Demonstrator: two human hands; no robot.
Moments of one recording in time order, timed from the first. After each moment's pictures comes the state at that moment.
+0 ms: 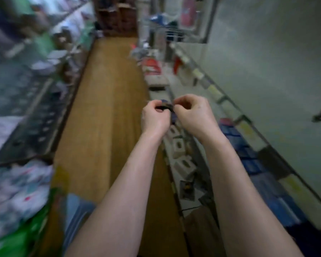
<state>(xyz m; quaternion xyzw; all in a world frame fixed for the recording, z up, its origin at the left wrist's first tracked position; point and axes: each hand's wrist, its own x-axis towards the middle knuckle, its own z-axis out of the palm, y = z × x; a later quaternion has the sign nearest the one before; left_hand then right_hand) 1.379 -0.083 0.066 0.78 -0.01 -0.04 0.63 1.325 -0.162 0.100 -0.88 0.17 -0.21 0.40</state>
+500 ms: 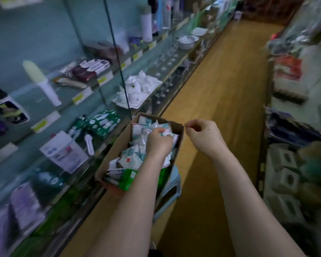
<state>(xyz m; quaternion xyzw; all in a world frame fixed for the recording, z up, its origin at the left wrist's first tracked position) 1.407 0.310 -0.040 0.73 0.34 0.02 0.59 1.424 0.189 0.011 -0.90 -0.06 0.08 0.43</state>
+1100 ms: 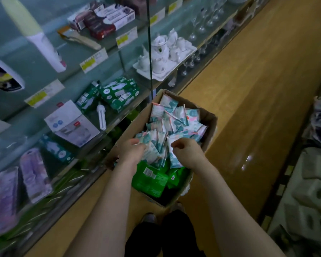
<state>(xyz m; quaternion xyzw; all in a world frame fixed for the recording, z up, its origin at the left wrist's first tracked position) 1.403 0.441 -0.139 0.59 0.55 -0.06 0.59 1.482 0.295 -0.127 -0.87 -0.11 0.36 0.32</state>
